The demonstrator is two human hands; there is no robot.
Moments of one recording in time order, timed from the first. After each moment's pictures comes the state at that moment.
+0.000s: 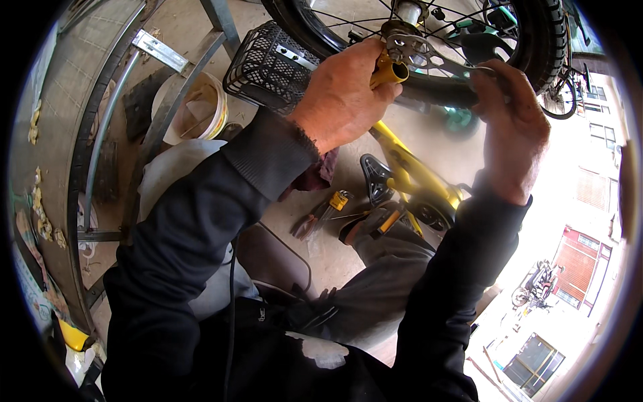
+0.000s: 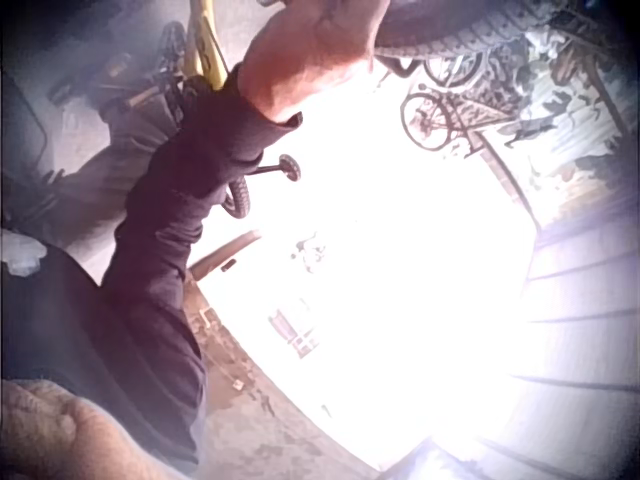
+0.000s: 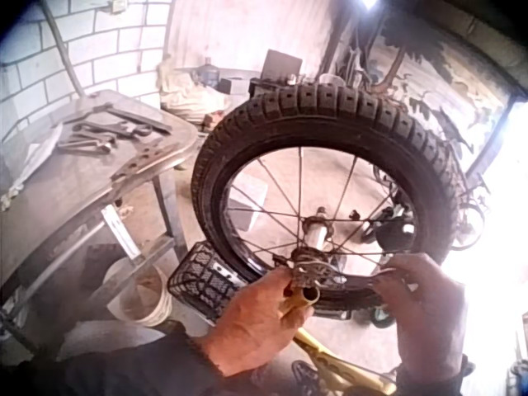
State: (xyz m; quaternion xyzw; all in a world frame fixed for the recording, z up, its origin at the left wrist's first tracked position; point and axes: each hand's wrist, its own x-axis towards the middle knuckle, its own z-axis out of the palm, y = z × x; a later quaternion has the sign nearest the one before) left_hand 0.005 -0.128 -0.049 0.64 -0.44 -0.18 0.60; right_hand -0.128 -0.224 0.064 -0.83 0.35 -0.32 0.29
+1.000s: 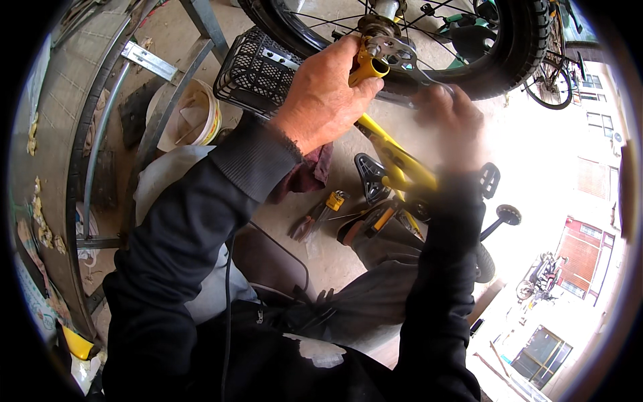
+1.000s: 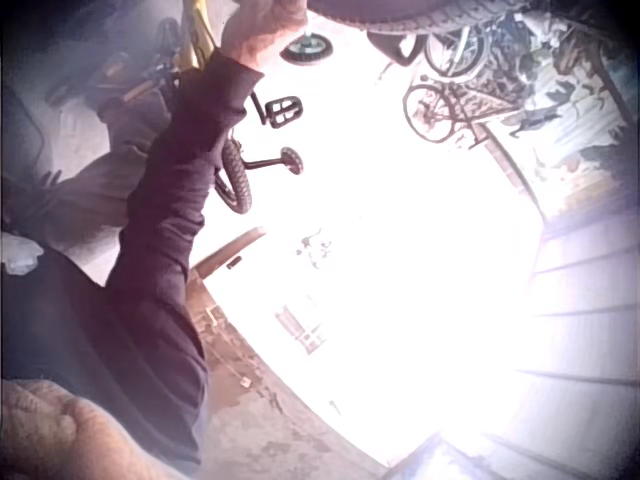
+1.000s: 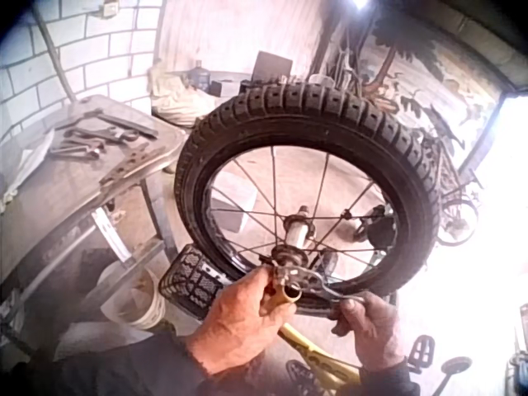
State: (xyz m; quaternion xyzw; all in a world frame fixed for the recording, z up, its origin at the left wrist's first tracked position) left_hand 0.006 -0.131 -0.055 0.66 -0.45 -0.19 0.57; right_hand -0.158 -0.255 -0.012 -0.75 0.34 -0.25 0.50
